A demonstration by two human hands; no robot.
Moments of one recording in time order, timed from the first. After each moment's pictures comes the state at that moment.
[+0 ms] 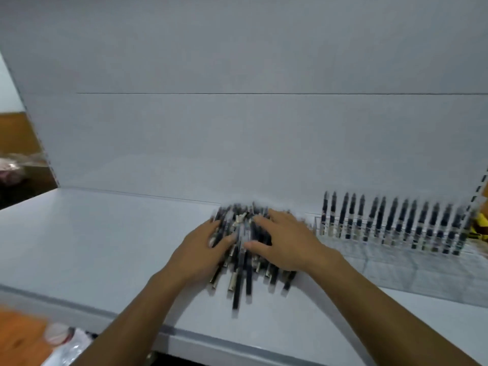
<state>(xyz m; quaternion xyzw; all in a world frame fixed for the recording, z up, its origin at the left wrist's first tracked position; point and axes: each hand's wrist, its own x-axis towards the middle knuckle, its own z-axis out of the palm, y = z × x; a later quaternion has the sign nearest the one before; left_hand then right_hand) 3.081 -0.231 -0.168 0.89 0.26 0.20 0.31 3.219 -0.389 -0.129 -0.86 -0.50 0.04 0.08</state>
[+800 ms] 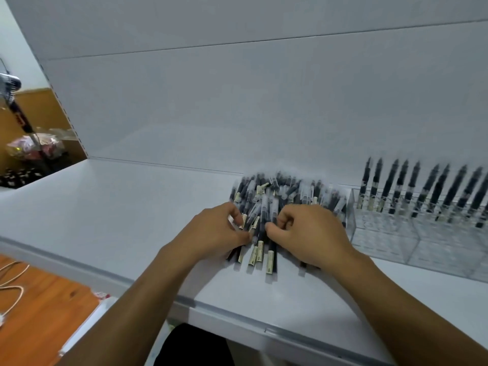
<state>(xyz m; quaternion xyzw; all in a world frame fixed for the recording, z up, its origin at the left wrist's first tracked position) 3.065 -0.241 -0.147 0.90 0.33 0.08 0.27 3.193 -0.384 -0.156 -0.85 -0.45 -0.03 0.25</state>
